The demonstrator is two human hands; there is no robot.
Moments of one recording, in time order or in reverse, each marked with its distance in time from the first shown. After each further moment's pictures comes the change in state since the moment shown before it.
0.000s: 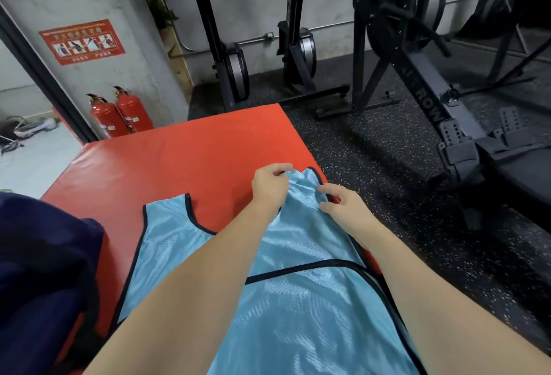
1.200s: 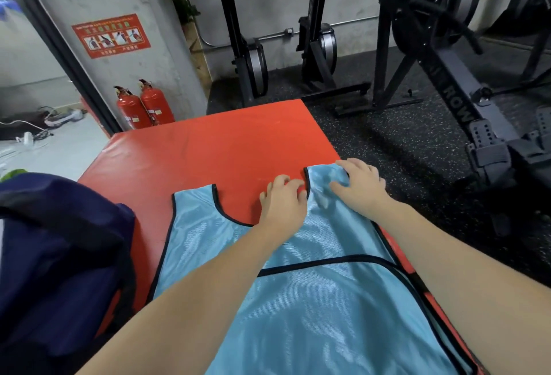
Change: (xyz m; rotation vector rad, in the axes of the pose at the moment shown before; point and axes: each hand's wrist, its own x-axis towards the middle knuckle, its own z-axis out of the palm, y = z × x) left_hand -0.037 -0.032 -0.037 0.726 -0.058 0.287; right_hand 0.028 -0.035 0.010 -0.471 0.092 -0.076
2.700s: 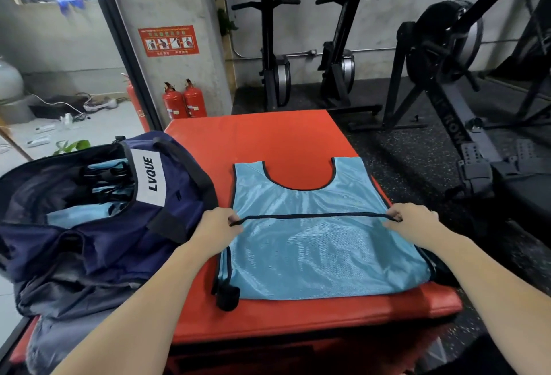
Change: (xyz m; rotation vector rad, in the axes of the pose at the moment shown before) left_hand -0.209 -0.141 -0.160 -0.073 -0.066 -0.226; right_hand -0.177 0.014 -0.046 -0.344 -0.122 0.055
